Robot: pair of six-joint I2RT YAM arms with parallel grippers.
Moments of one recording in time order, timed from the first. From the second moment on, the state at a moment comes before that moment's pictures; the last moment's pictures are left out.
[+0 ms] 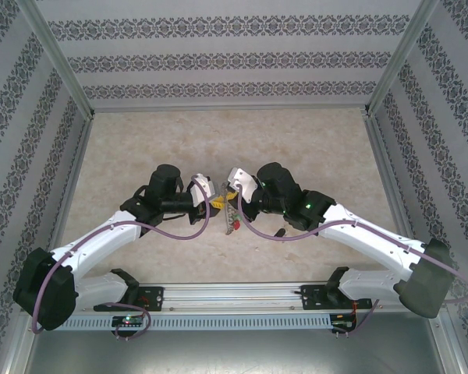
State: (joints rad) left arm -0.53 1.17 0.71 -0.08 0.65 0.40; right arm 0.85 1.20 0.95 -0.32 -0.19 -0.19
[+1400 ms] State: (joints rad) left arm -0.53 1.21 0.78 -0.11 0.66 0.42; right arm 0.85 1.20 0.95 -0.32 -0.20 -0.21
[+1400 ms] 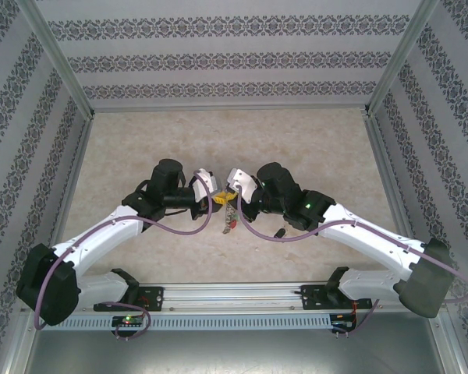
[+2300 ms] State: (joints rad) left arm -0.54 1.22 0.72 -0.02 0.65 0.38; right arm 0.81 1.18 0.91 -0.31 -0.18 -0.11
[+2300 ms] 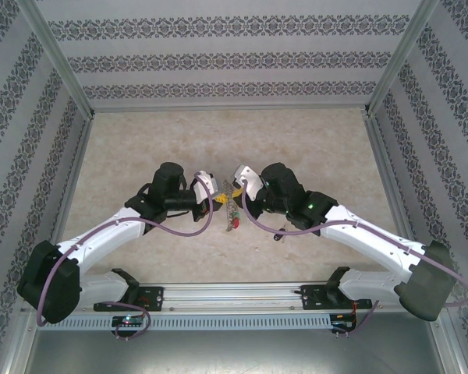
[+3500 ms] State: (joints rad) left arm -0.56 1.25 0.84 -0.21 0.61 0.45; right arm 0.81 1.18 0.91 -0.30 -0.24 -0.10
